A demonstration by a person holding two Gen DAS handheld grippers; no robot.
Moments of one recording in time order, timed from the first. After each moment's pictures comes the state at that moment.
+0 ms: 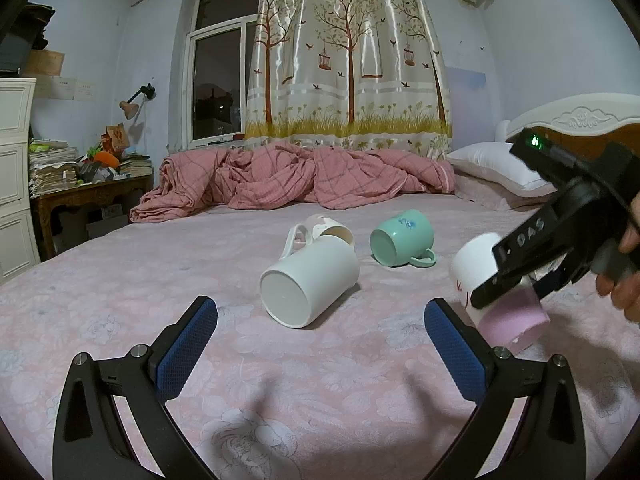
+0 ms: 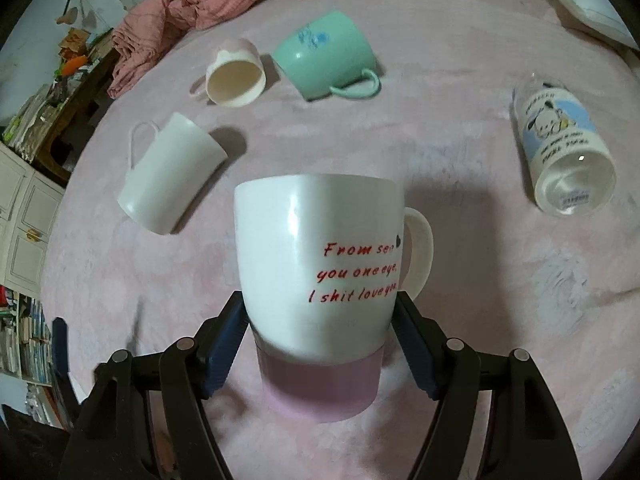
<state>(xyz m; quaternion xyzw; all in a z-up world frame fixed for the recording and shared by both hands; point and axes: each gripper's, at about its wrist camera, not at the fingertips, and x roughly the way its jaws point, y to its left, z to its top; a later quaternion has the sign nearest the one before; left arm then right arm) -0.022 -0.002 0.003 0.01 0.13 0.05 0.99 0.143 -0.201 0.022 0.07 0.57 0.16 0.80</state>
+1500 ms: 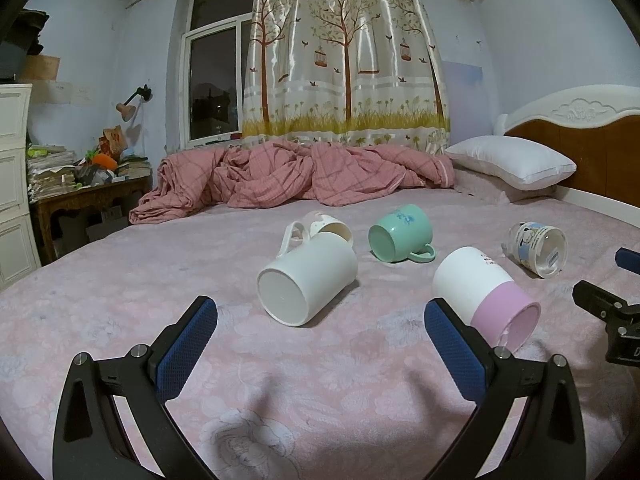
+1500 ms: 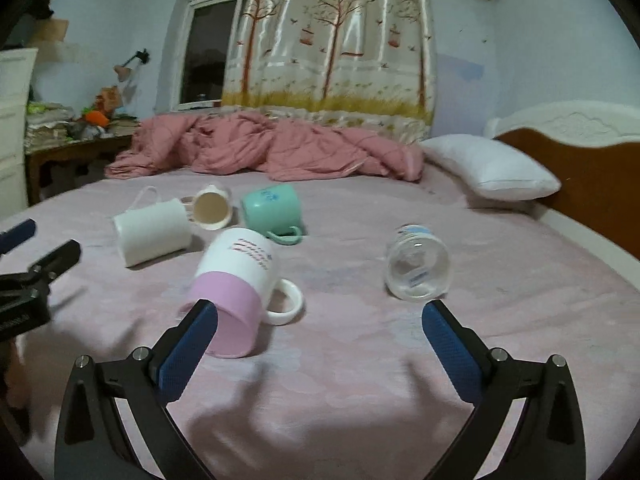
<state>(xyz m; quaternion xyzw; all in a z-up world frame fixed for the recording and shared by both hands) -0.020 -0.006 0.001 0.02 0.13 0.05 0.99 -0.007 -0.251 0.025 -0.04 0.19 0.06 0.98</state>
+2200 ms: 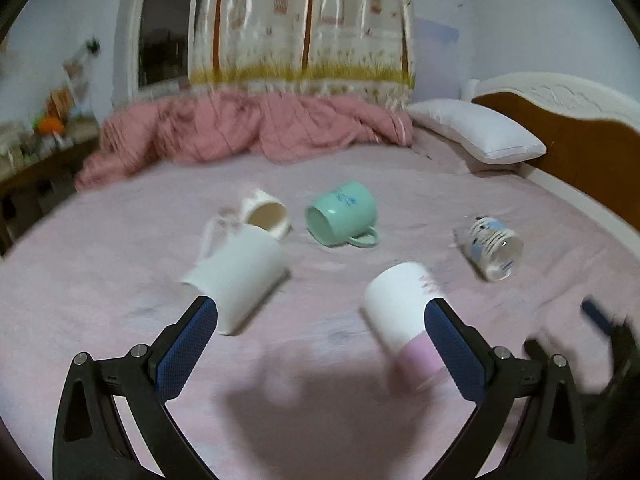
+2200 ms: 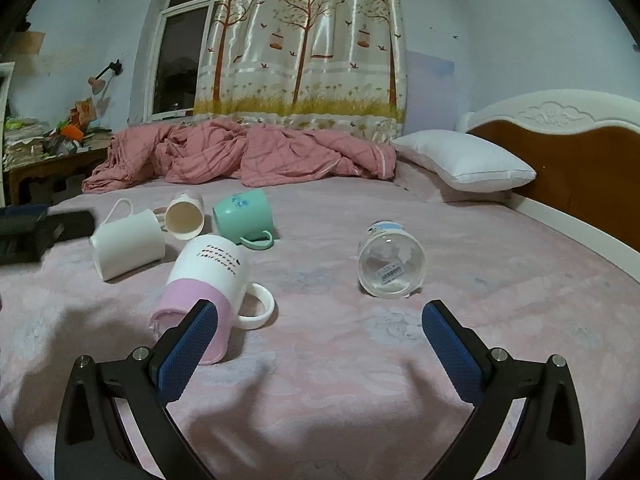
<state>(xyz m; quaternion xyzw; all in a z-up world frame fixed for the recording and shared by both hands) 0.048 -0.045 0.052 -0.01 0.27 -0.04 0.96 -0.004 -0.267 0.020 -0.02 0.18 0.02 0.98</state>
